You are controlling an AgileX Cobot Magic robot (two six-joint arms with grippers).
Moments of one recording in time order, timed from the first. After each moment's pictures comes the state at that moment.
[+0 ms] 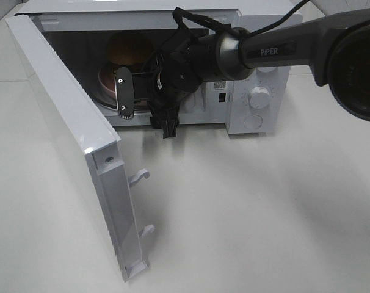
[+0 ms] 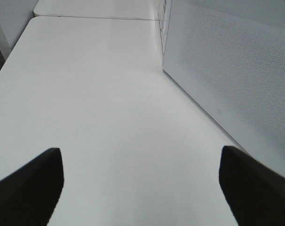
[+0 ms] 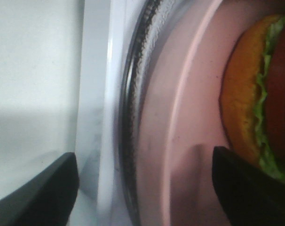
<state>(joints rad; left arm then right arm) 0.02 0.00 -0.52 -0.07 1.08 0.03 0.64 2.39 -1.79 -0.40 0.26 -0.89</state>
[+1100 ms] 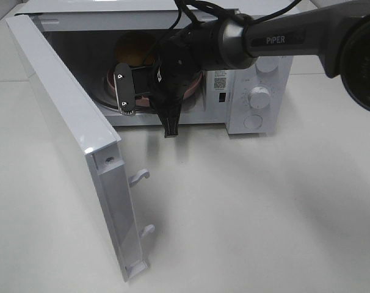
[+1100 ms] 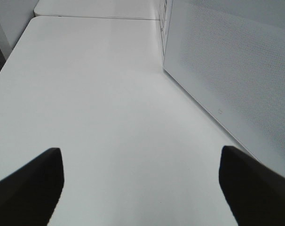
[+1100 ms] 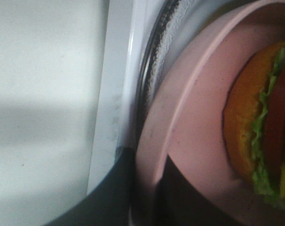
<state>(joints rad) 0.02 0.00 -0.52 -0.07 1.08 0.03 0.65 2.35 -1.79 -0.30 0.40 -0.94</state>
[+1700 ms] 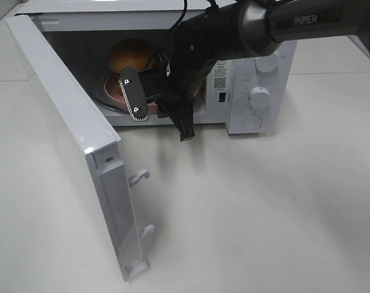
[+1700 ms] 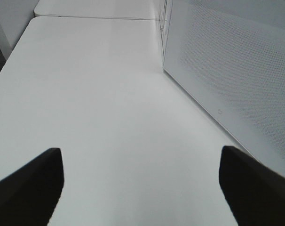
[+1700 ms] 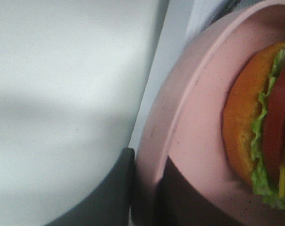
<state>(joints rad) 0.02 0.00 -0.52 -0.07 1.08 0.03 0.64 2.23 -1.67 -0.16 0.44 -1.23</state>
